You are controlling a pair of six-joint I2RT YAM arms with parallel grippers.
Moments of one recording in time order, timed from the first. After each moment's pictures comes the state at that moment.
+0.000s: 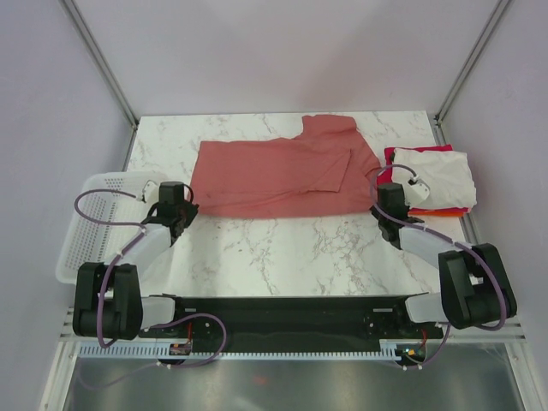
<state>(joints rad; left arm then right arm) -0.07 1.27 0.58 -0.08 -0.25 -1.01 0.19 1.38 0.54 0.14 0.47 0.86</state>
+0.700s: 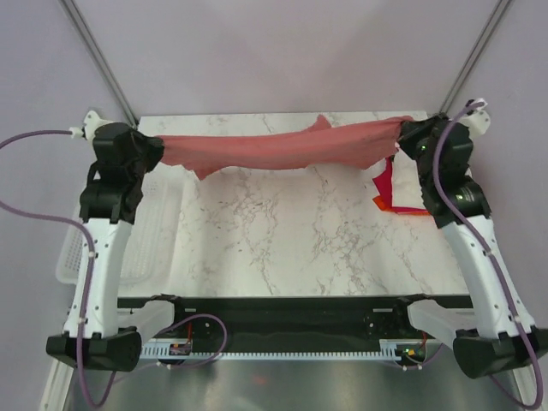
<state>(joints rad) -0.04 1.11 1.35 -0.60 -0.23 -0.84 0.18 1.11 1.27 -0.36 0.36 0.79</state>
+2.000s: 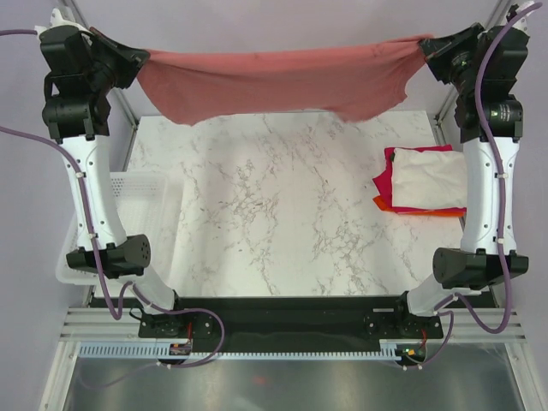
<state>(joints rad) 0.12 1.72 2.43 -0.84 0.19 -0.79 -0.08 1.61 2.14 -0.56 -0.09 0.85</state>
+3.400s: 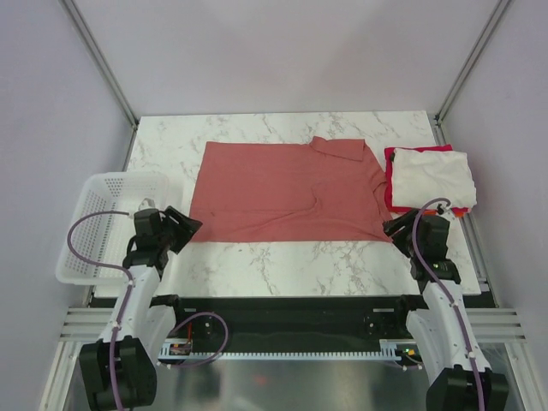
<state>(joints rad) 0.13 0.83 0.38 -0.24 0.19 -0.77 -0.11 0.67 0.34 -0.27 -0.04 0.78</state>
